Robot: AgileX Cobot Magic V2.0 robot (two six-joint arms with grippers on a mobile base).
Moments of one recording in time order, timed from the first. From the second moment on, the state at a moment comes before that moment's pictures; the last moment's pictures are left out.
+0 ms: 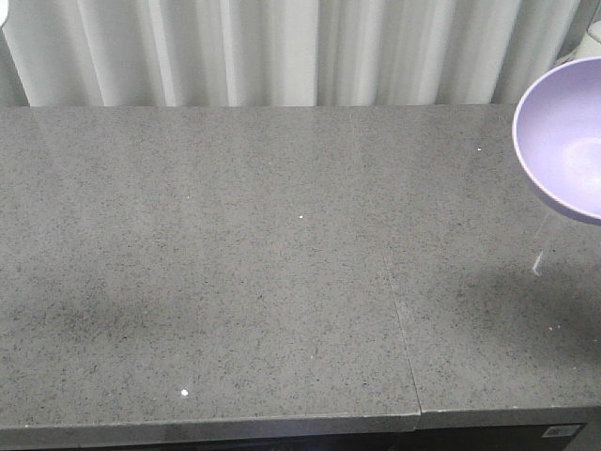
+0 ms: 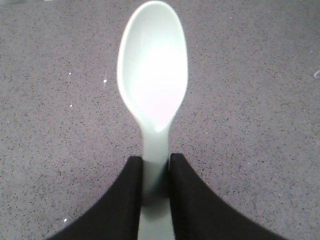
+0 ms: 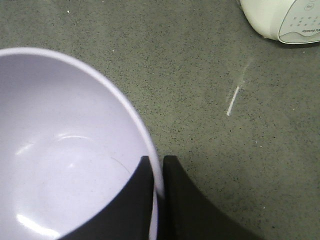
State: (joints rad) left arm -0.19 1.28 -1.71 -0.03 1.28 -0.12; right arm 0.02 1.05 -1.30 -0.08 1.00 0.10
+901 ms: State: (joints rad) left arm -0.19 1.28 -1.71 -0.03 1.28 -0.12; right arm 0.02 1.05 -1.30 -0.08 1.00 0.10
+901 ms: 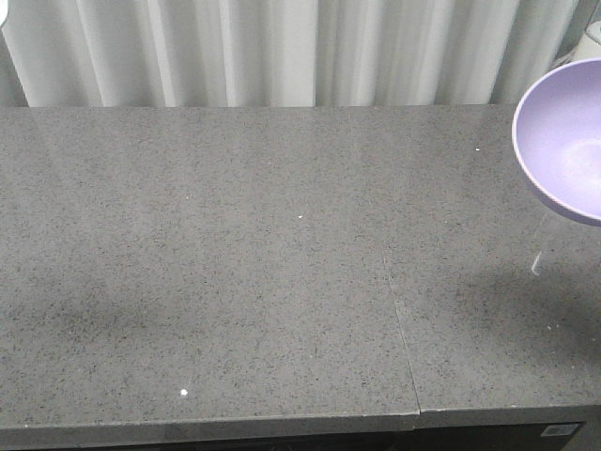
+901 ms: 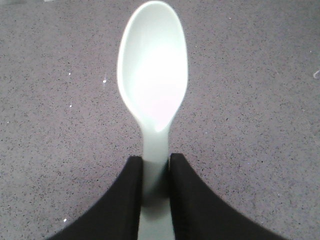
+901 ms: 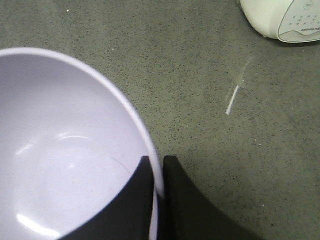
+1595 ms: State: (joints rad) left arm -0.19 1.28 -1.71 -0.03 1.28 -0.12; right arm 0.02 1.05 -1.30 -0.08 1.00 0.10
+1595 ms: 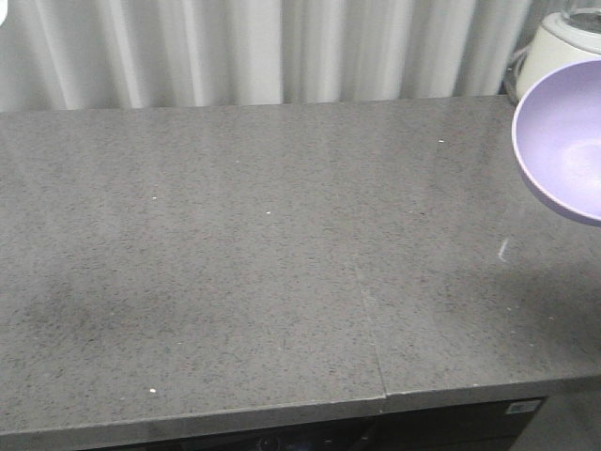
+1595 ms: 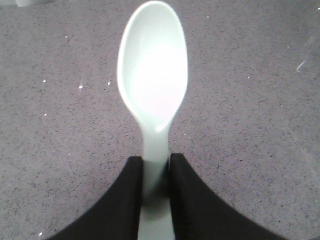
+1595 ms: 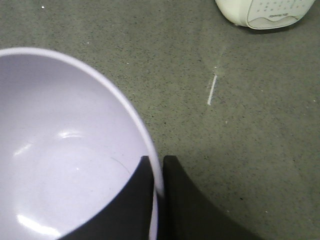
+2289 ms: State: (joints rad) left arm -0.19 1.28 -1.71 -0.03 1.28 -0.12; right arm 0.02 1.05 -1.30 -0.08 1.00 0.10
